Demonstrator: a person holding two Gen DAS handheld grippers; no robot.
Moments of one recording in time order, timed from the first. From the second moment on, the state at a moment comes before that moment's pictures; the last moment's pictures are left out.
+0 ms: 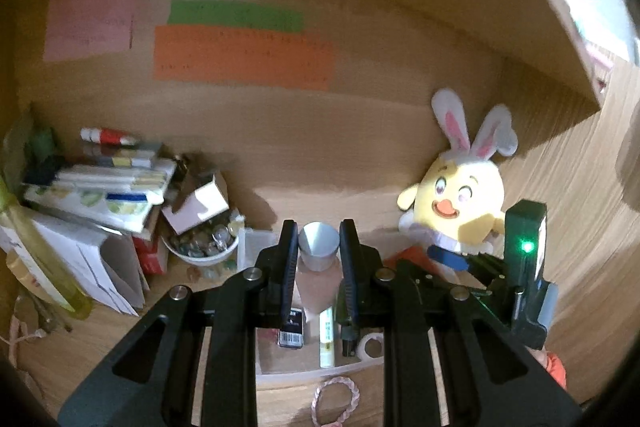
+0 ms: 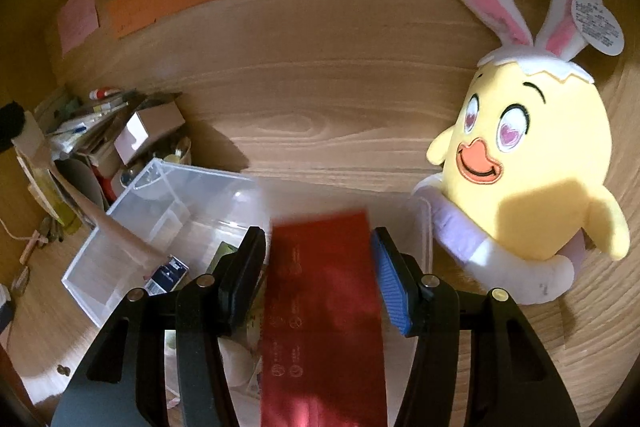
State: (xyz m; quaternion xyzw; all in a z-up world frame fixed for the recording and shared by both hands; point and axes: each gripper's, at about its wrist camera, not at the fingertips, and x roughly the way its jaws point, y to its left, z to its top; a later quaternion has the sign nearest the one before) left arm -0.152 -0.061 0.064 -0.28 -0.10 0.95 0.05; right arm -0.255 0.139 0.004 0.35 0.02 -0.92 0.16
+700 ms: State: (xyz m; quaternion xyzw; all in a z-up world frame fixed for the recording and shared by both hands) left arm -0.170 -0.065 0.028 -0.33 -0.10 0.94 0.04; right arm -0.245 0.134 0.005 0.36 0.03 -0.91 0.18
